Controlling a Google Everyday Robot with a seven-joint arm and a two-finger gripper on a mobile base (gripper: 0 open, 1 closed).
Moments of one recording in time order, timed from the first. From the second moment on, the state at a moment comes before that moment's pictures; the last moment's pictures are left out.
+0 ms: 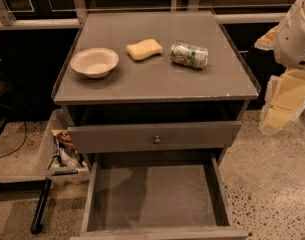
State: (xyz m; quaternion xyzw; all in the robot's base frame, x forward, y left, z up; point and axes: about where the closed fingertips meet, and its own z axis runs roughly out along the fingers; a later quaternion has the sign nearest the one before) arm 0.438 -0.217 0.976 -0.60 0.78 -0.03 0.16
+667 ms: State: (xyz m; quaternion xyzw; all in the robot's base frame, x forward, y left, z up) arm 0.444 -0.217 0.976 -0.60 0.78 -0.03 0.17
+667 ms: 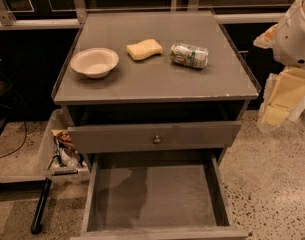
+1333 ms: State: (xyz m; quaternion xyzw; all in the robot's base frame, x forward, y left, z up) arm 0.484 -0.219 0.954 -0.63 0.75 -0.01 0.22
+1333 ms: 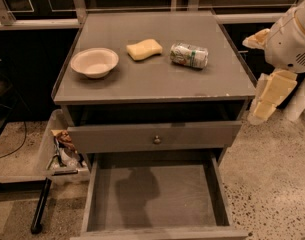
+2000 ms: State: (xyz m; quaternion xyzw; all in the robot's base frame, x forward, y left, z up) arm 0.519 -0.226 0.934 -0.65 0.72 -0.01 0.25
